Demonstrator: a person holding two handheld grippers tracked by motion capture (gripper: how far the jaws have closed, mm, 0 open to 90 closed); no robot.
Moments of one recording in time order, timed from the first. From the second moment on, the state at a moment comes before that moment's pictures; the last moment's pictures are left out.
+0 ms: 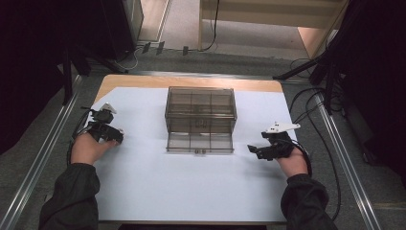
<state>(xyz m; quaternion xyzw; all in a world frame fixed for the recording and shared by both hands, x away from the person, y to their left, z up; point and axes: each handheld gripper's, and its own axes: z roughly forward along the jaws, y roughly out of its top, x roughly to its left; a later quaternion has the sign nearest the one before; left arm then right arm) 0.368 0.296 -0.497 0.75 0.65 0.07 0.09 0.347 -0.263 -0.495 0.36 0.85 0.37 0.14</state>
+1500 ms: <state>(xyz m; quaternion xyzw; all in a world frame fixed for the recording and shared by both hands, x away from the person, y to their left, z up) 0.352 0.296 -0.455 0.79 0.60 0.05 0.15 0.347 -0.263 -0.495 0.36 0.85 0.37 0.14</state>
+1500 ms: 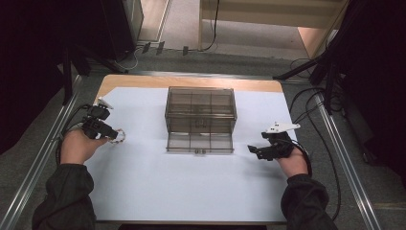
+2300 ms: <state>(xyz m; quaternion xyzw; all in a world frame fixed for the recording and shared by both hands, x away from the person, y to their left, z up) 0.335 0.284 -0.424 0.80 0.56 0.03 0.23 0.349 -0.260 -0.495 0.35 0.85 0.37 0.14</state>
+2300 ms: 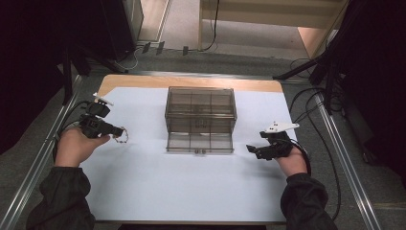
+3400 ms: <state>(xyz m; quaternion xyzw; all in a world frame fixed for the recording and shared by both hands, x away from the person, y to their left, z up) 0.324 0.264 -0.412 0.81 0.51 0.04 0.29 0.356 -0.255 -0.494 0.34 0.85 0.38 0.13</state>
